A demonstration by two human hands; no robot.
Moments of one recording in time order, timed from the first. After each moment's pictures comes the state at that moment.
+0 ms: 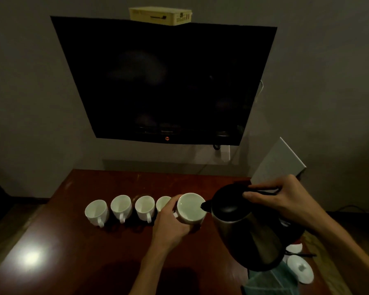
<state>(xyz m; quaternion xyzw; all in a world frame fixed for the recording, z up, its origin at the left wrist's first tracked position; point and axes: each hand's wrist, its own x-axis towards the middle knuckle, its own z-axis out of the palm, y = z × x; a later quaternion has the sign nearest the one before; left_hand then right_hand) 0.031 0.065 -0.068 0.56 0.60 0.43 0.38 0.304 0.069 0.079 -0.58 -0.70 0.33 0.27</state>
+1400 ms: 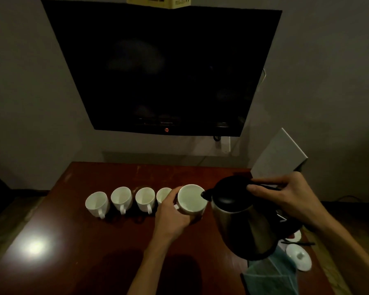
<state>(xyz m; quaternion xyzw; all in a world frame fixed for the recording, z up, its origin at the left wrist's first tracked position) 0.032 0.066 -0.075 0.55 0.60 0.45 0.38 0.309 0.064 0.056 -0.57 -0.65 0.37 0.34</state>
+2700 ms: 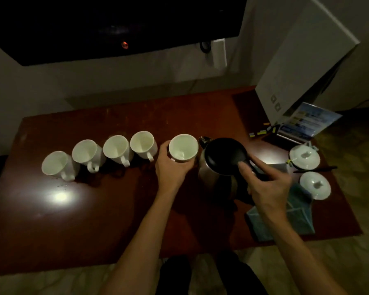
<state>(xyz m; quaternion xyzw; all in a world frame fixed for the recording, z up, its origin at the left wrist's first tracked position) 0.096 0.139 -0.229 0.48 0.69 0.40 0.36 0.293 0.062 -0.187 -0.65 -0.40 0.31 0.57</state>
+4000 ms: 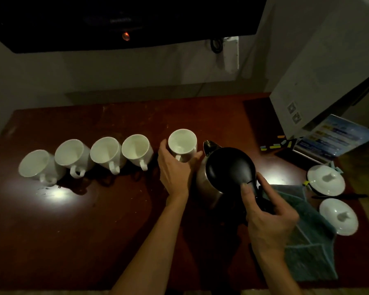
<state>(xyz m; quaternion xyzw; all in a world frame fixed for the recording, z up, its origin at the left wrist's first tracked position) 0.133 0.183 -0.272 0.41 0.76 0.41 0.29 0.269 0.072 -0.214 -0.68 -0.34 0.28 0.59</state>
